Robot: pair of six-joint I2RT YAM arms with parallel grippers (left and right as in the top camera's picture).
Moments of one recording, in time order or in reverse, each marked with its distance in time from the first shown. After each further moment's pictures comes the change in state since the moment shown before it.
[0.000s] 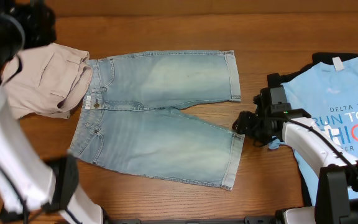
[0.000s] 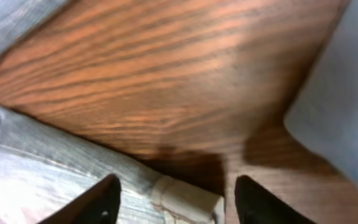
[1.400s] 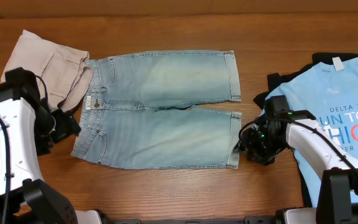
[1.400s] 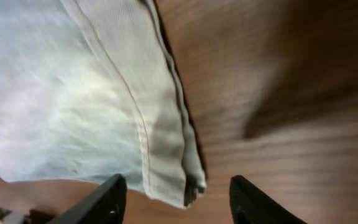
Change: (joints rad) left arm 0.203 -0.314 -1.610 0.289 -0.195 -0.155; right arm -0.023 -0.023 -0.012 -0.335 -0.160 0.026
